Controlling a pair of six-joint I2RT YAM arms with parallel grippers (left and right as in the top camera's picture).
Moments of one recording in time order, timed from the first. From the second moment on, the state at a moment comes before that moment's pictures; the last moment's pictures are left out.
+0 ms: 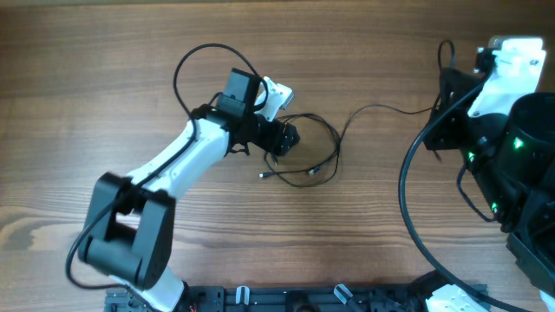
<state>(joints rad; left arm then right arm) -0.41 1.80 1.14 -0.39 0.37 0.06 0.45 1.06 1.66 -1.01 0.32 0.22</state>
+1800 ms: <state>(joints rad) -0.24 1.39 1.13 -0.32 0.14 0.00 0.45 1.13 1.66 -1.05 0.30 0.22</state>
